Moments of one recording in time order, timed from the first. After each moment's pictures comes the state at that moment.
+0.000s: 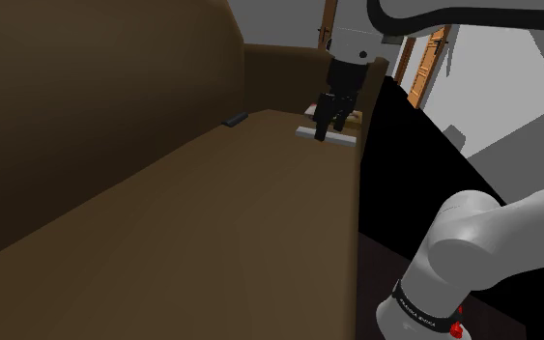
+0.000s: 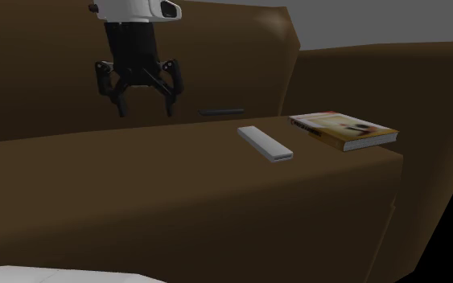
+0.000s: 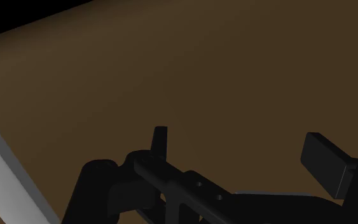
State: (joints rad) arm 0.00 -0.82 0.07 -2.37 0.03 1.64 0.00
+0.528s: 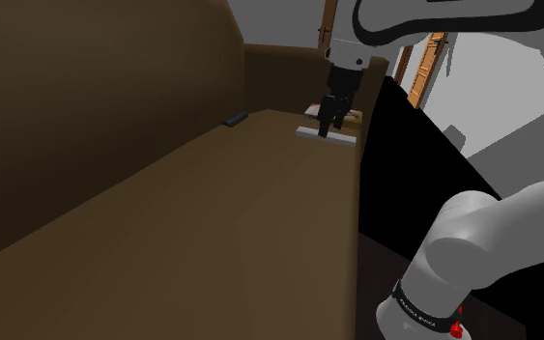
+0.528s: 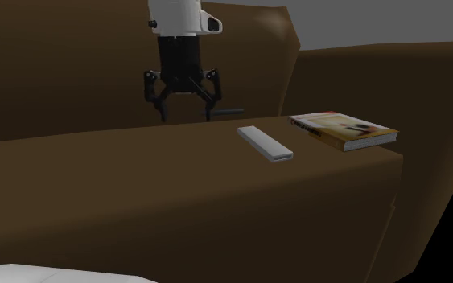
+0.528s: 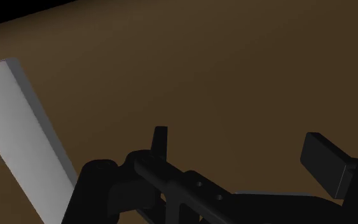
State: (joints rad) arm -0.03 -0.70 -0.06 -2.35 -0.04 1.70 -0.17
